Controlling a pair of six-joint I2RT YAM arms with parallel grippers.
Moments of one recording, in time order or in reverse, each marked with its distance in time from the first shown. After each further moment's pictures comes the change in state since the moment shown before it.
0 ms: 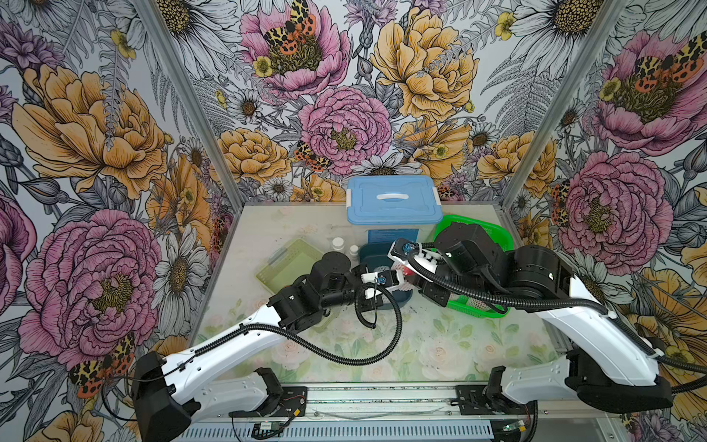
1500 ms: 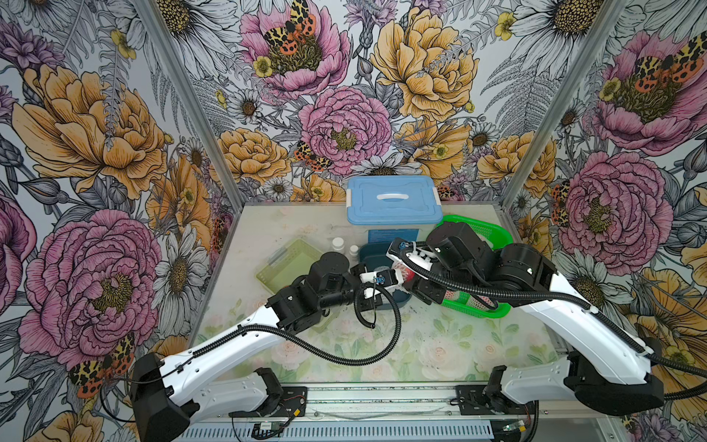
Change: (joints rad) left arm 0.000 -0.014 -0.002 0.003 -0.020 0.000; right arm -0.090 0.007 -0.101 0.050 -0.036 -0.008
